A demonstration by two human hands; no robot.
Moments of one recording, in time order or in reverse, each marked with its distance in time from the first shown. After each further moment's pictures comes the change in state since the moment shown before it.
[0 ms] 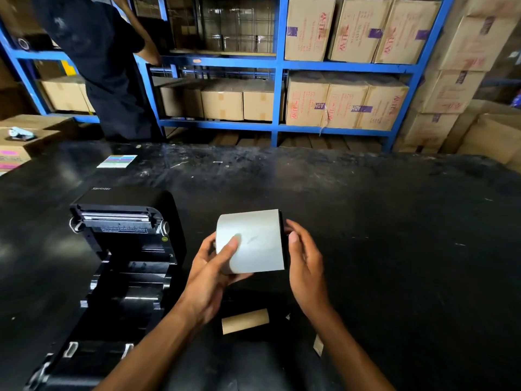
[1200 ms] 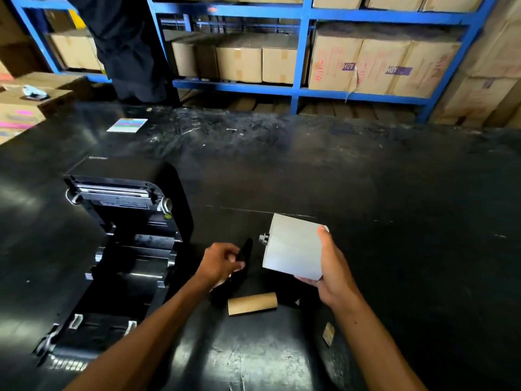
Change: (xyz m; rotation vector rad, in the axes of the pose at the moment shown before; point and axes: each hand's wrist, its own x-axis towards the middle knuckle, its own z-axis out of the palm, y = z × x) left_hand 0.080 -0.075 -0.070 1.085 0.123 -0.051; right_hand 0.026 0.040 -0.012 0.318 -0.018 0.784
